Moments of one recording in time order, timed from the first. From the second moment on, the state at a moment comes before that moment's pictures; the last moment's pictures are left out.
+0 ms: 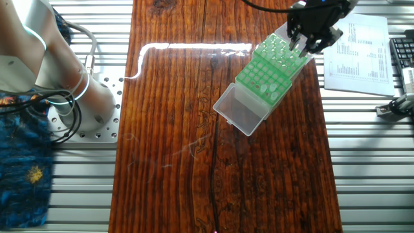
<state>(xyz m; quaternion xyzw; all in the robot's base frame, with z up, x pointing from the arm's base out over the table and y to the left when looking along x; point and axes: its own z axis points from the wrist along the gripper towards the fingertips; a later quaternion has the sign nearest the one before) 0.569 0.048 0.233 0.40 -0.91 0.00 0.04</state>
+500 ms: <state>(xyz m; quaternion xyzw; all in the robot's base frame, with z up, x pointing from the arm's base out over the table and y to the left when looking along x) 0.591 0.039 0.201 0.45 -0.89 0.01 0.02</state>
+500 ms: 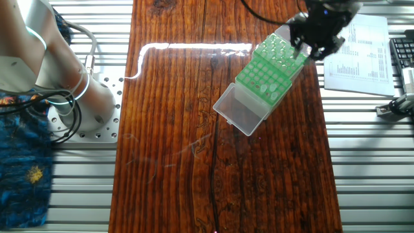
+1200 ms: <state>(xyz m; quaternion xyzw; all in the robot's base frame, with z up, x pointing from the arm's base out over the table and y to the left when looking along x) 0.622 0.065 0.183 0.50 -0.87 0.01 0.03</state>
